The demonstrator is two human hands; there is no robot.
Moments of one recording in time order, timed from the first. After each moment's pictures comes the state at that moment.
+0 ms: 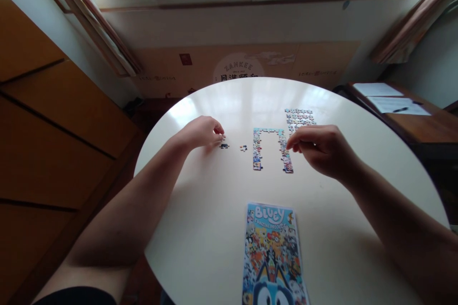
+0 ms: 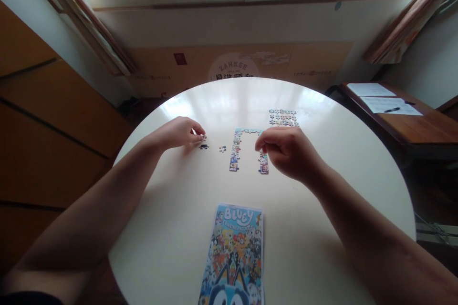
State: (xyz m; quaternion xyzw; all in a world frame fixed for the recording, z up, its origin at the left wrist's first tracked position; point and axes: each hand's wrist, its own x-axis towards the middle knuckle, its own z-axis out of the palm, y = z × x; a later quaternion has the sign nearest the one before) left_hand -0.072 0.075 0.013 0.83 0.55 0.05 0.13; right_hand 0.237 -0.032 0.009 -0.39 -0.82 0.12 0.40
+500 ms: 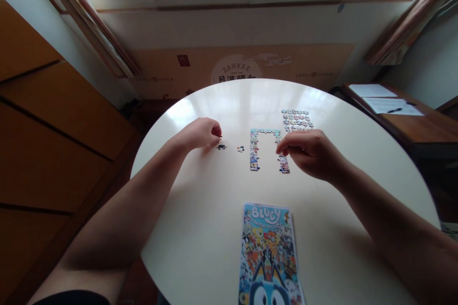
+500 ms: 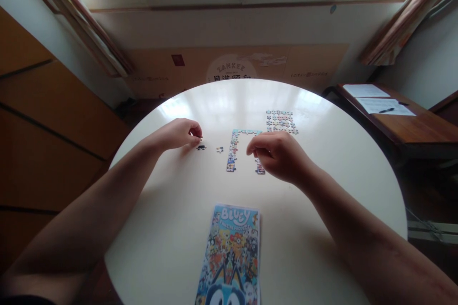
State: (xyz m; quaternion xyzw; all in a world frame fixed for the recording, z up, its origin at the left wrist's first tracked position) left_hand -0.073 0.080 0.008 0.81 0.56 0.03 0.16; right_hand 0.231 -0.032 0.003 -0.39 -0.83 0.14 0.37
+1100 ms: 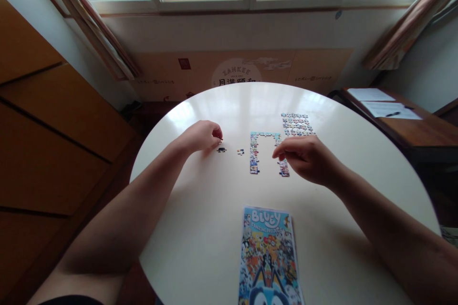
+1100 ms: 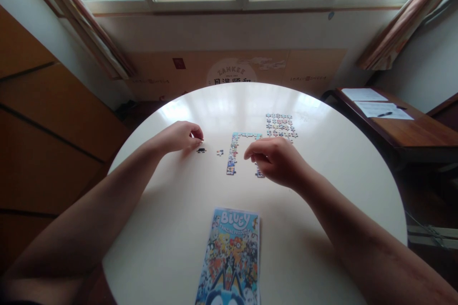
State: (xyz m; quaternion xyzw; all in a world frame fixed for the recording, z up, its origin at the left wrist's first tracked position) left_hand -0.072 0.078 0.009 0.81 0.56 0.05 0.14; right_hand 0.231 -0.029 -0.003 -0.40 -0.84 0.16 0.34
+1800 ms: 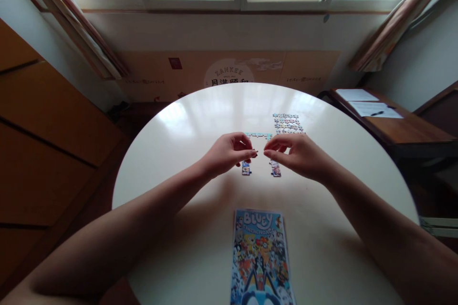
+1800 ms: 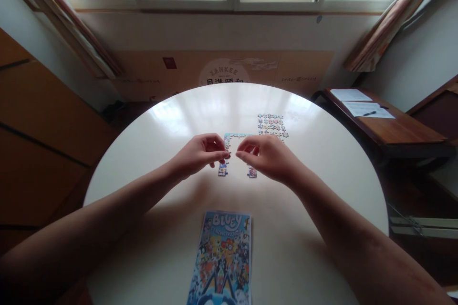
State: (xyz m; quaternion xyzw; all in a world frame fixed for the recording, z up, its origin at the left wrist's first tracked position) left_hand 0.005 0.015 -0.006 0.73 0.36 0.29 0.50; right_hand 0.229 -0.027 0.009 -0.49 -0.78 0.26 0.30
